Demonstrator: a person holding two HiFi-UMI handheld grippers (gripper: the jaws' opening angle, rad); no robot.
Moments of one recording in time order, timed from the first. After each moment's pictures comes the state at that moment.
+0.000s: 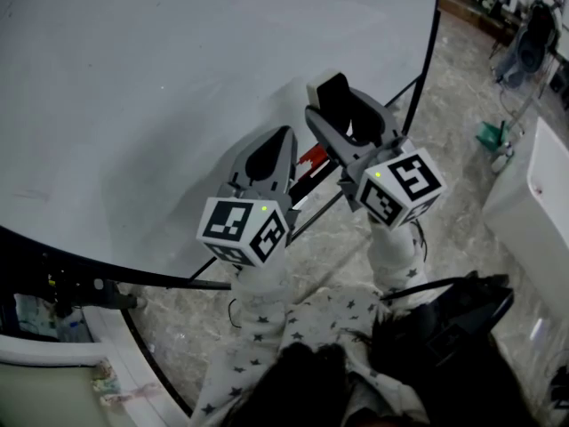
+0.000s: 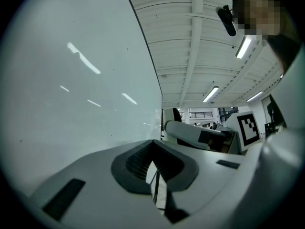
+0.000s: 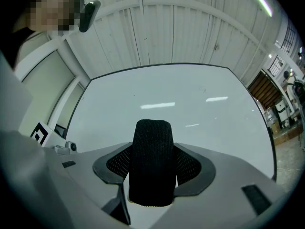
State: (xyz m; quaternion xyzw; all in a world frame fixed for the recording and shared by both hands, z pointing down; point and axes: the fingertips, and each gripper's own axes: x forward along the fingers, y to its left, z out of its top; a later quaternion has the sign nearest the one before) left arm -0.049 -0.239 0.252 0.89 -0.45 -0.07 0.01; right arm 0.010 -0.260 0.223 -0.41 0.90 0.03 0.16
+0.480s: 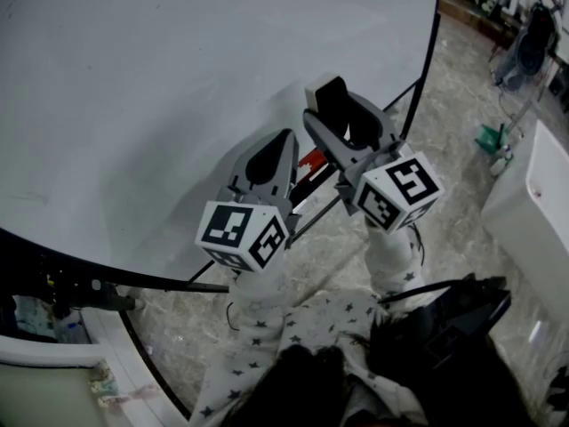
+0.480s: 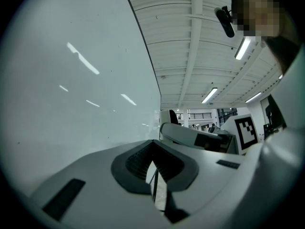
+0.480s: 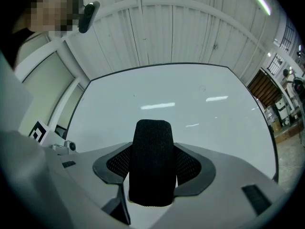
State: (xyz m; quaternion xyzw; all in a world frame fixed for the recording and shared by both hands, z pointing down) left arm -0.043 -0.234 0.246 0.89 -0.44 -0.08 0.00; right arm 0.010 -0.259 0.222 -0.40 0.90 0.03 0.17
